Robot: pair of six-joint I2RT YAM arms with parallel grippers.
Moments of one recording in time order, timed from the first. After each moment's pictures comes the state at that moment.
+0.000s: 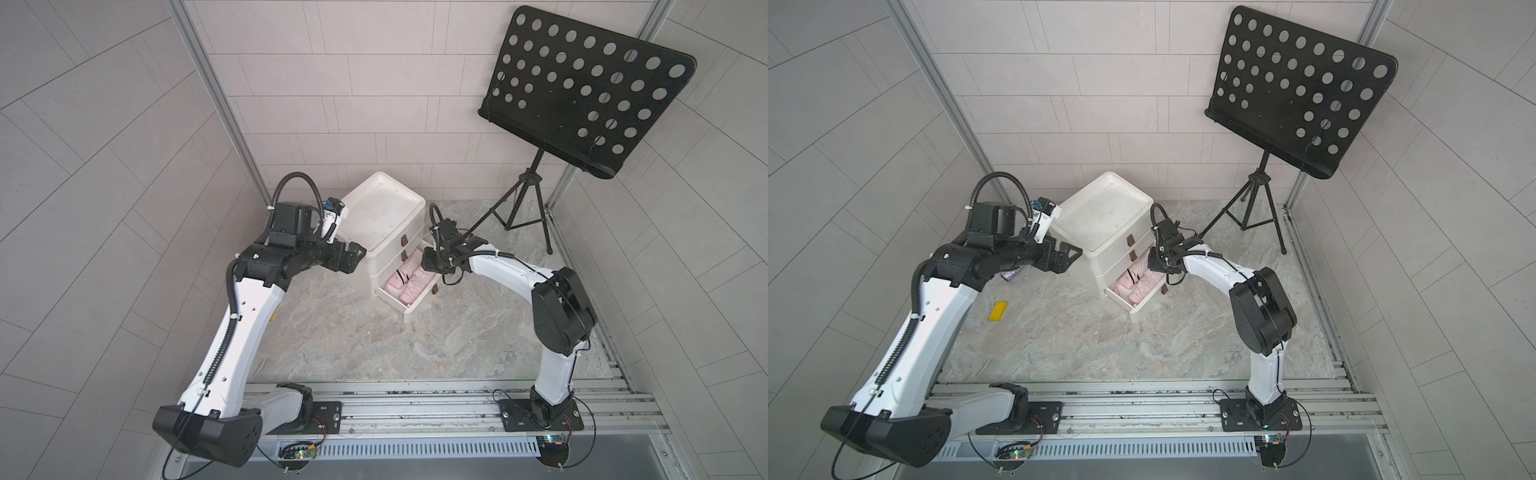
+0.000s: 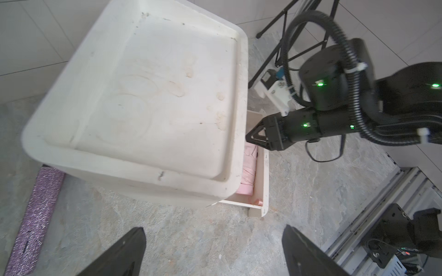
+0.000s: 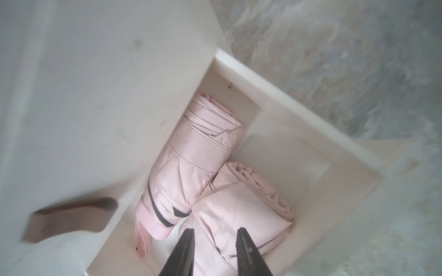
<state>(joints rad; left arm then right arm) -0.15 1.22 1.48 -0.97 0.39 0.08 0.50 1.83 1.42 -0.51 -0.07 0.66</state>
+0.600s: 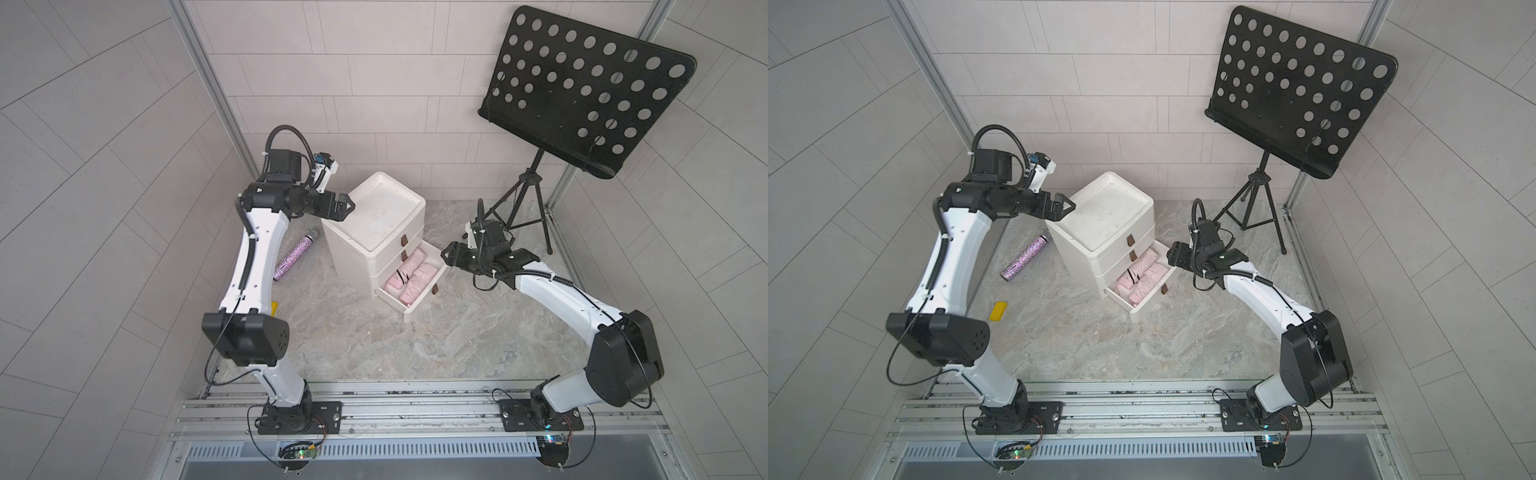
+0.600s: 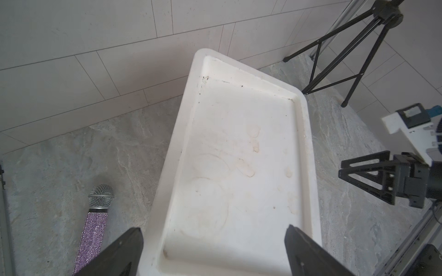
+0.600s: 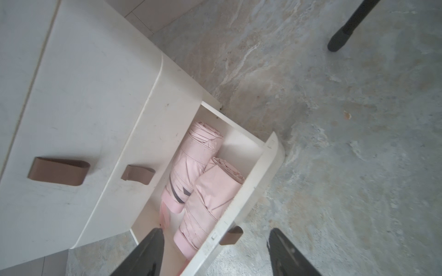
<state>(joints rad) -0.02 1.78 2.08 -1.10 0.48 0.22 0.39 1.45 1.11 -0.41 -0.13 0.65</state>
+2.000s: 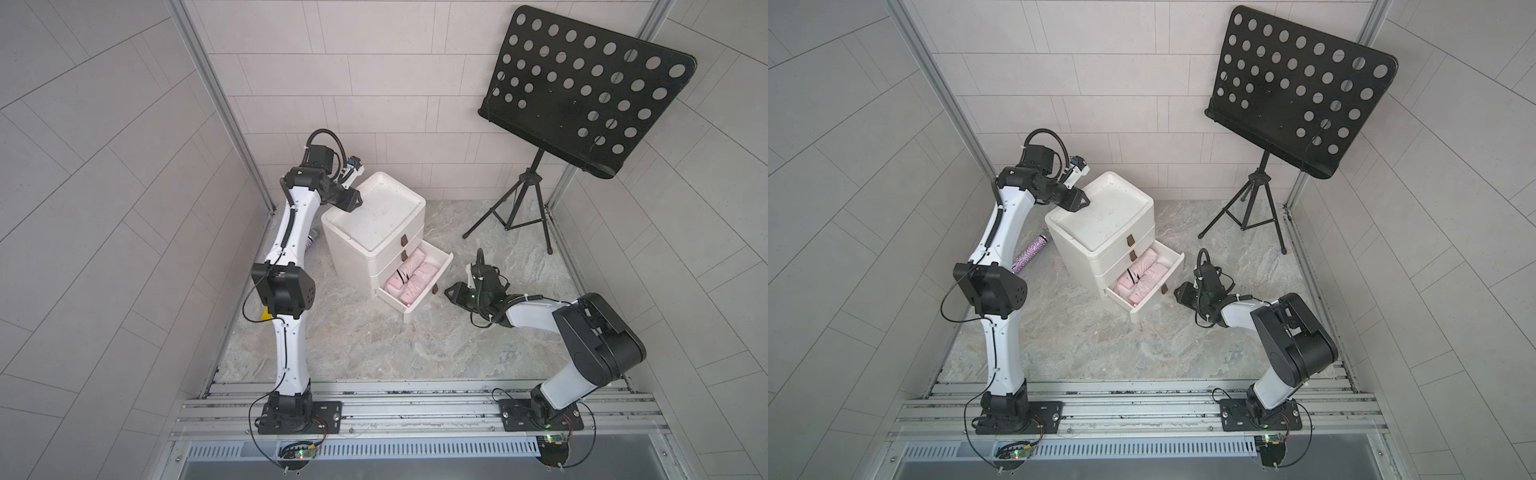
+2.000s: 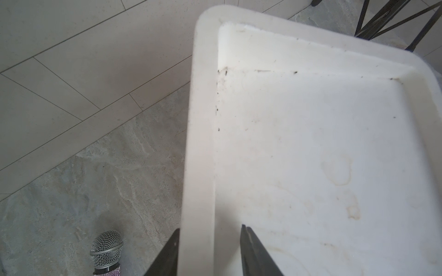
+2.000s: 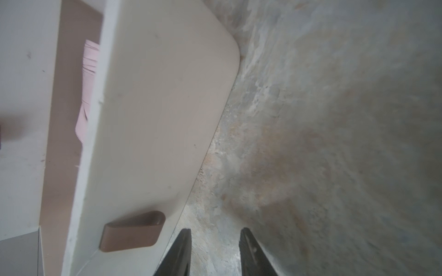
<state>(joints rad) -0.10 2.20 2.47 -1.18 0.39 0.38 0.38 1.61 0.60 0.26 -0.23 0.83</state>
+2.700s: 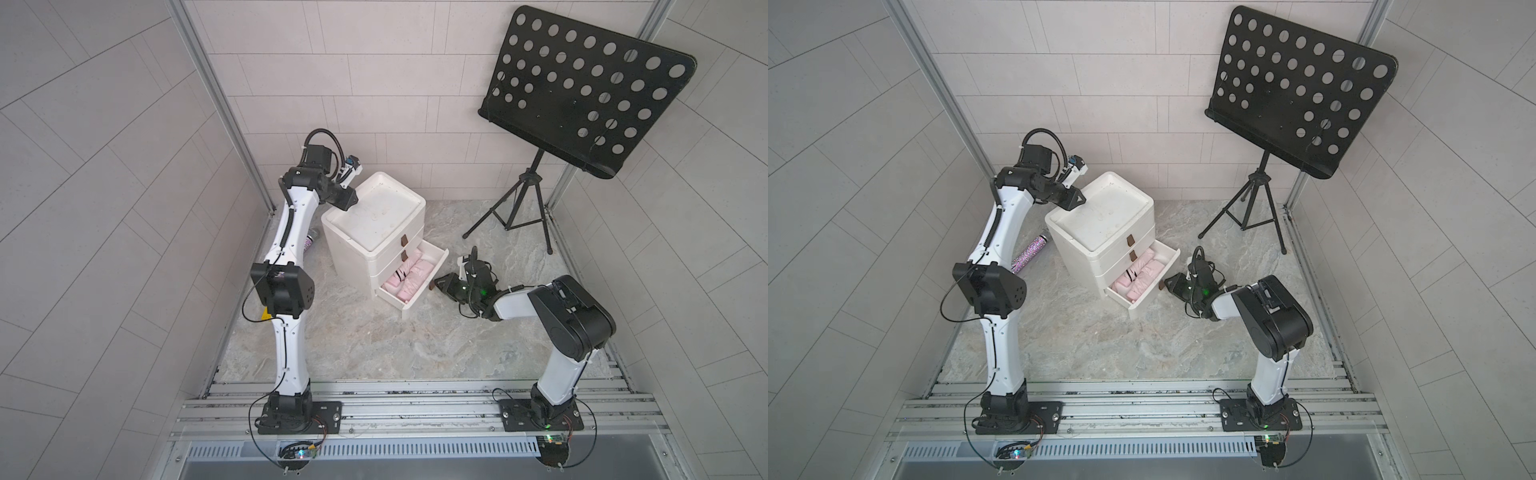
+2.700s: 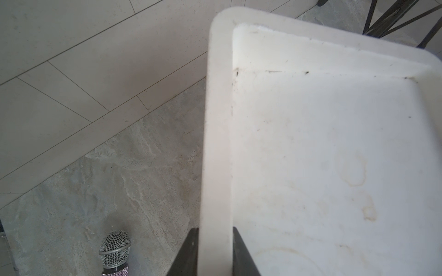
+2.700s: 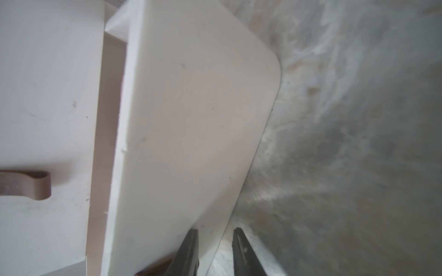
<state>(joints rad) -0.09 2.20 2.47 -1.17 0.38 0.40 0.39 1.81 0.71 0.52 -0.29 0.97</state>
